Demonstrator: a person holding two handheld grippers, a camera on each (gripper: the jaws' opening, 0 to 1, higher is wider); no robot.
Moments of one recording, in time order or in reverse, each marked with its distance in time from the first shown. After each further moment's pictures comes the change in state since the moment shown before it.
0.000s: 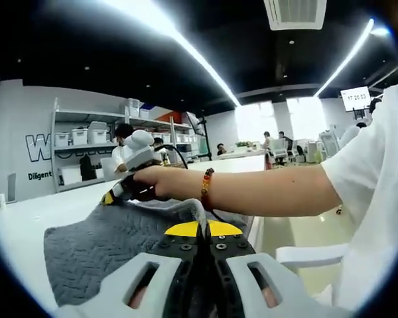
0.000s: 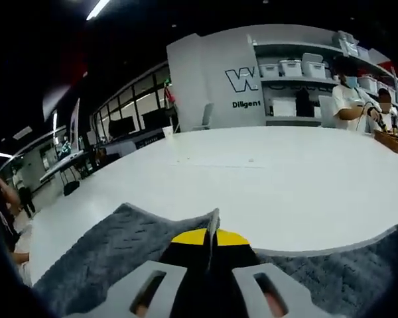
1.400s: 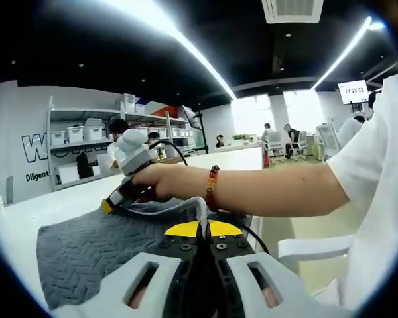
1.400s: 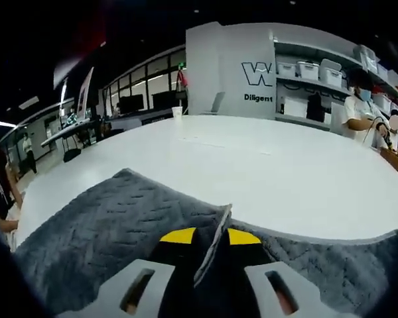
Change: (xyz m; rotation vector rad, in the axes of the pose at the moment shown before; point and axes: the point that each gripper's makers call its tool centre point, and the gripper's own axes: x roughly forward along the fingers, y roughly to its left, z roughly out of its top) left arm 0.012 -0.006 -0.019 0.020 0.046 -0.022; right arm 0.004 0.007 -0.037 -0.150 0.082 0.013
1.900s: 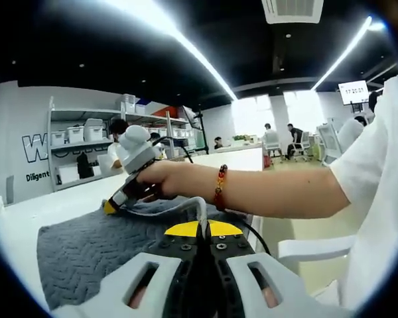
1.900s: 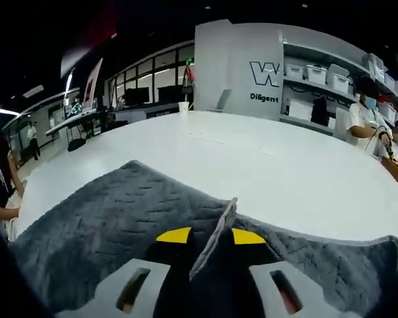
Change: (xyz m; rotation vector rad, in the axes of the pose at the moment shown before) left arm 0.001 0.000 0.001 -0.004 -0.003 -0.001; right arm -0.018 0.014 -0.010 -0.074 0.036 0.008
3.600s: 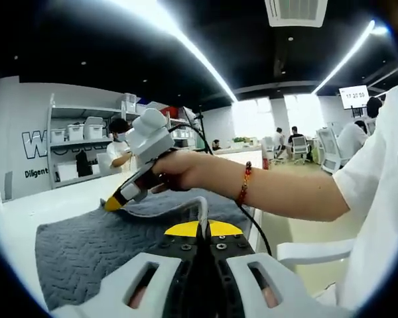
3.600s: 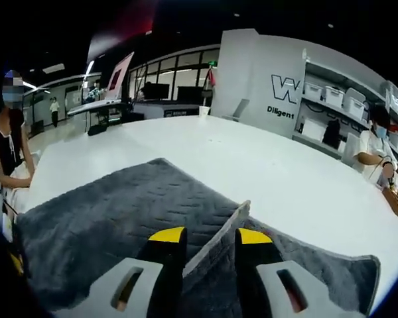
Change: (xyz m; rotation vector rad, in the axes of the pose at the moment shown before) left arm 0.000 0.004 0.002 -0.019 -0.006 -0.003; right arm -0.022 0.008 0.017 -0.146 -0.038 0.038
